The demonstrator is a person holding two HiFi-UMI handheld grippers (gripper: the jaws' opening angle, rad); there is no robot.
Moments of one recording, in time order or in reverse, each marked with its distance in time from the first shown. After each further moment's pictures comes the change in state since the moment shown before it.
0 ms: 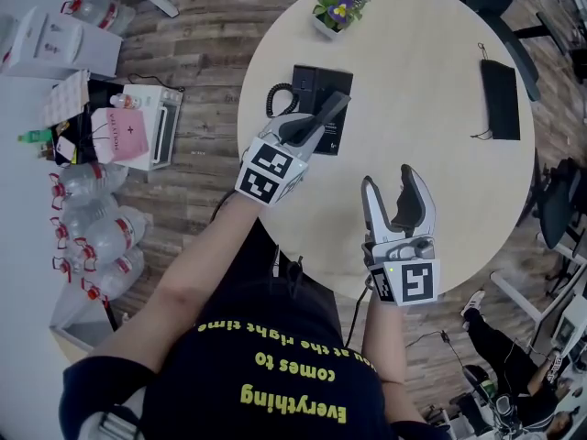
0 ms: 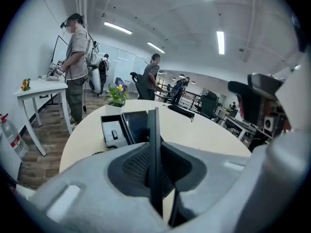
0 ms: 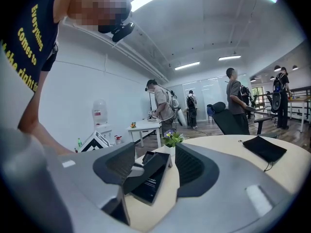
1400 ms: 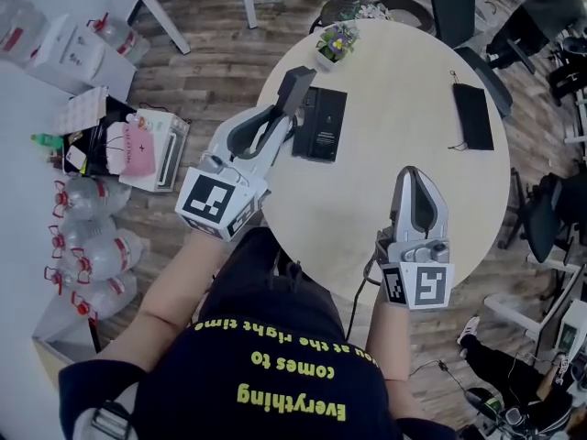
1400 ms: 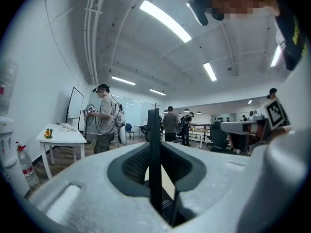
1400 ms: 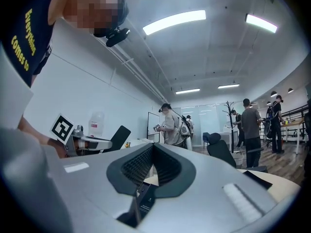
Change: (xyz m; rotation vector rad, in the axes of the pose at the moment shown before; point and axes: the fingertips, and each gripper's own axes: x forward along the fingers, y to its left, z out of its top) left arm -0.209 -0.026 0.144 0.119 -0.519 0.162; right arm -0.069 0.029 0.112 -0.133 -0.240 -0.077
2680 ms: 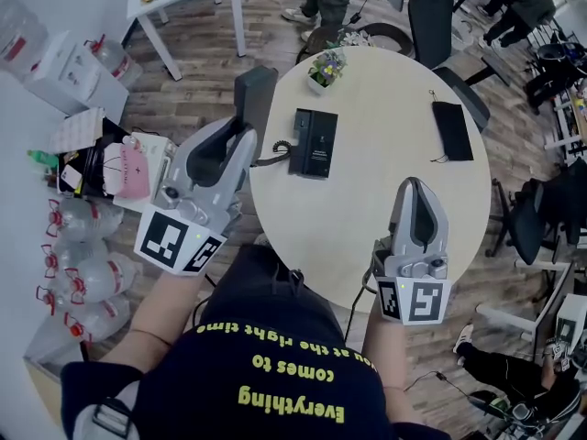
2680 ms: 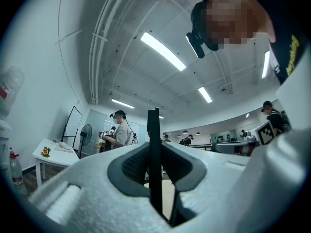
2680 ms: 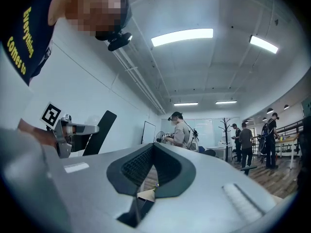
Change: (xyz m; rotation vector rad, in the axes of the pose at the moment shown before) left arm -0.081 0.006 0.110 -0.002 -0.300 -0.020; right arm -0.020 0.027 0.072 -0.099 -0.118 -0.072
